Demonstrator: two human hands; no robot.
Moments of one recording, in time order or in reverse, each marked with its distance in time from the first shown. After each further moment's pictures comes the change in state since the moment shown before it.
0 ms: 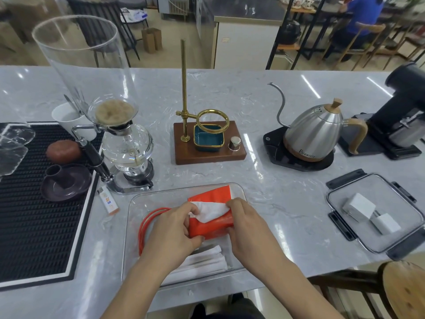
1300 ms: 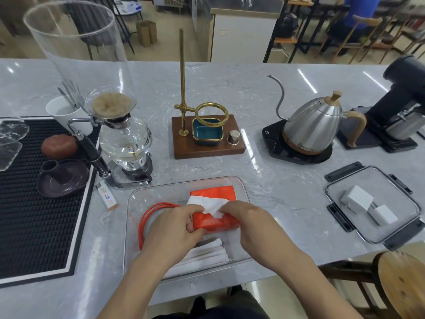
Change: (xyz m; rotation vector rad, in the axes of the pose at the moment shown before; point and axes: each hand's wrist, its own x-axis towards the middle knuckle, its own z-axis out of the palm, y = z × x) left_hand -0.003 0.005 -0.005 0.044 -0.074 -0.005; right_hand -0.006 0.009 -0.012 0.031 -0.026 -0.147
